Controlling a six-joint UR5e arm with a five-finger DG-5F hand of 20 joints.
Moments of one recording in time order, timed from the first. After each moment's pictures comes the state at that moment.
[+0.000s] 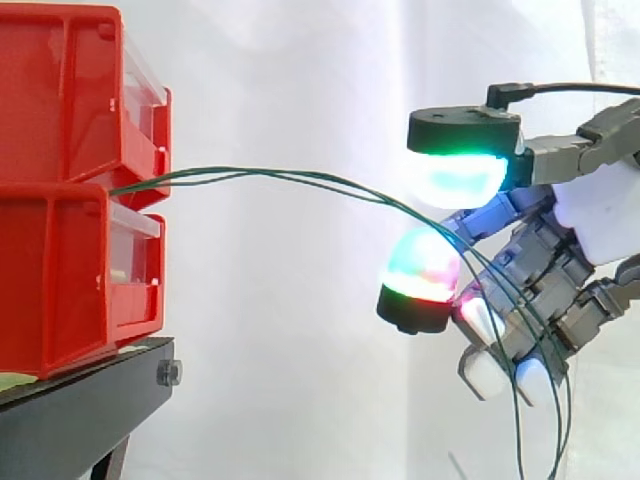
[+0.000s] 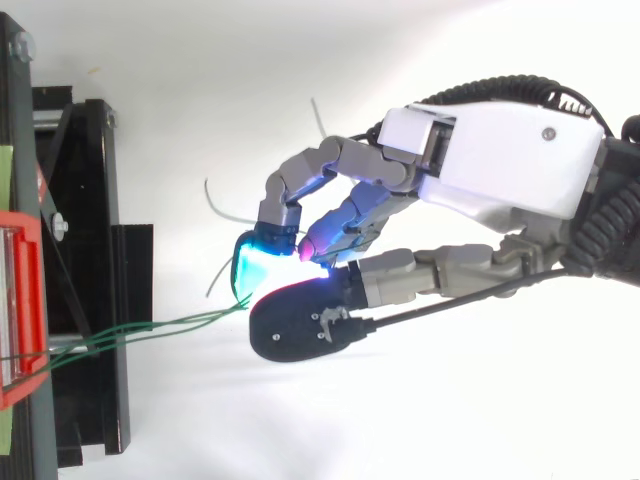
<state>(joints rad) 0.23 -2.22 -1.05 -3.38 -1.08 -0.05</state>
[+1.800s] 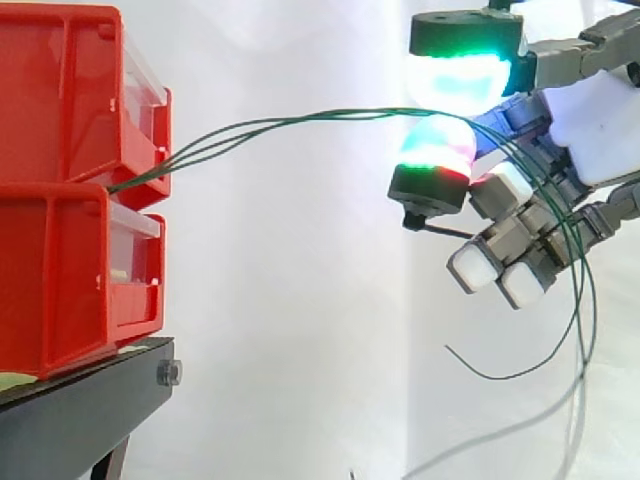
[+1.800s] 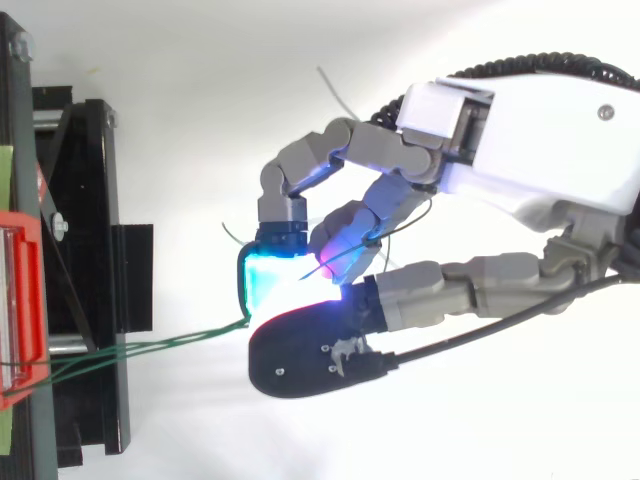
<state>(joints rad) 0.23 -2.19 -1.00 -3.41 -1.07 -0.04</state>
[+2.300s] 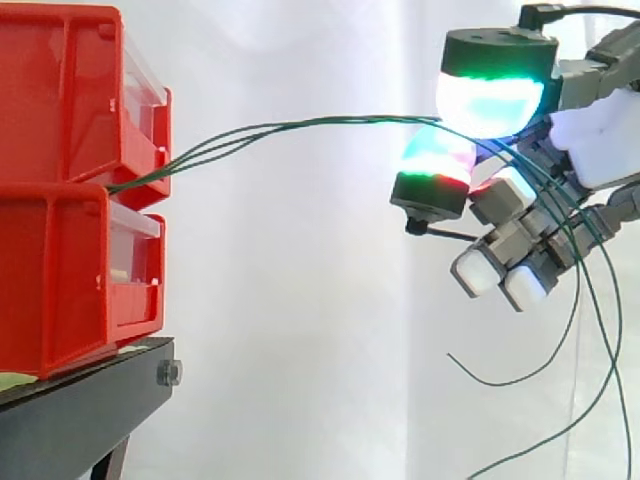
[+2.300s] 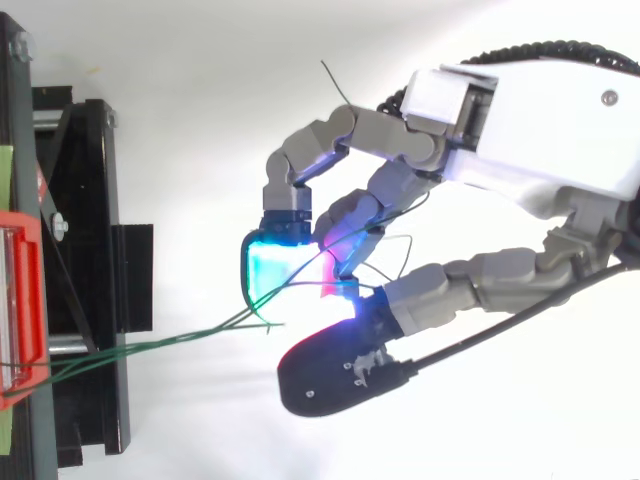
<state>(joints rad) 0.22 -2.19 -0.99 -3.43 -1.08 -0.04</state>
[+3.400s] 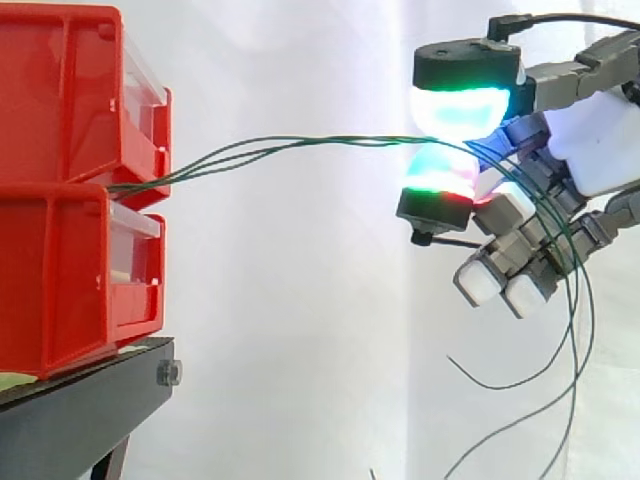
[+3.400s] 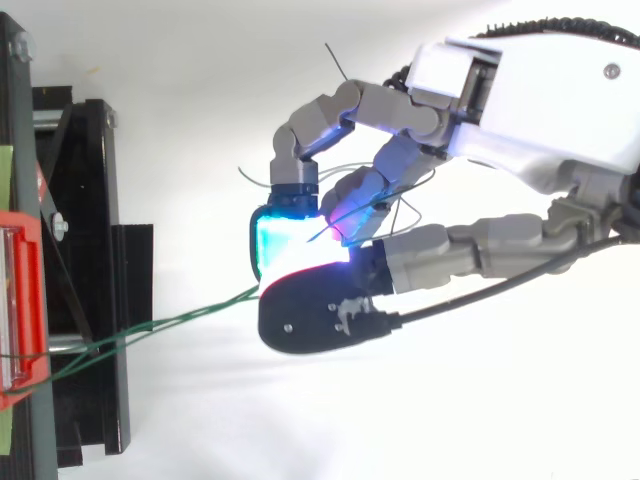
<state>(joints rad) 0.21 -2.19 -0.99 -3.44 -1.08 -0.06</state>
